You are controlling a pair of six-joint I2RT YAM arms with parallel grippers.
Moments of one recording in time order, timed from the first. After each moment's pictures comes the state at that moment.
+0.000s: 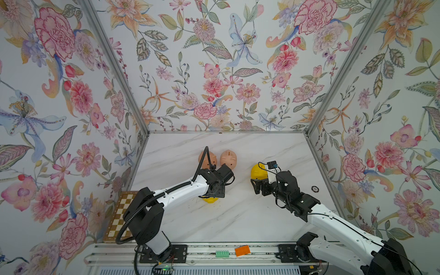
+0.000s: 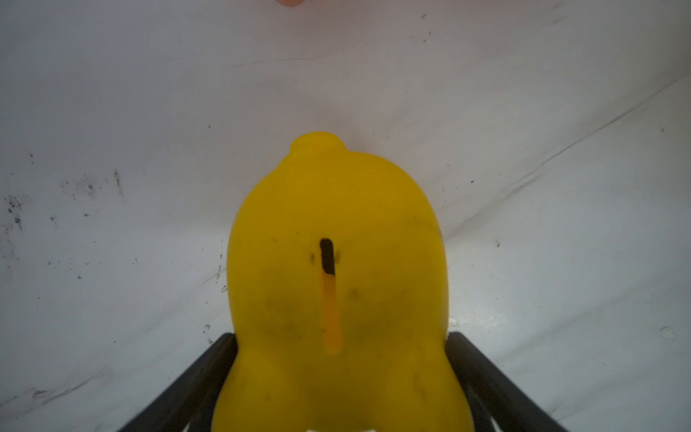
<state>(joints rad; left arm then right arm) -0.85 1.61 1.17 -0.92 -0.32 -0.74 0.61 0.99 0.57 -0.11 0.08 0.26</state>
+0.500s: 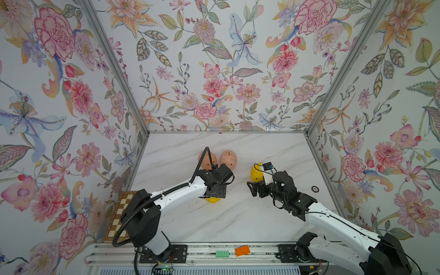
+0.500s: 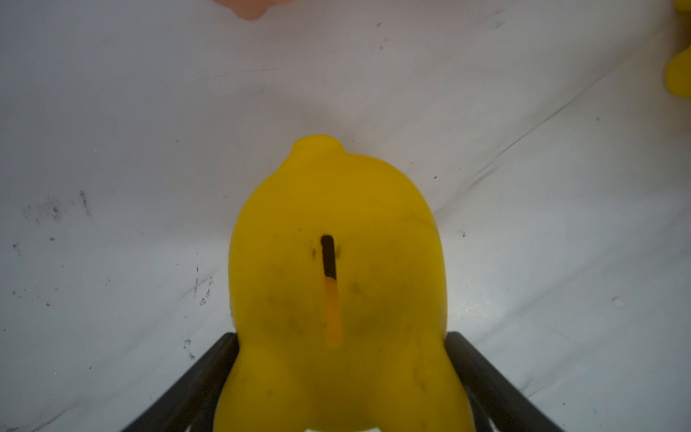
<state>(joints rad) -0.85 1.55 1.14 -0.84 -0.24 -0.67 0.65 1.03 0.58 -0.10 0.00 0.26</state>
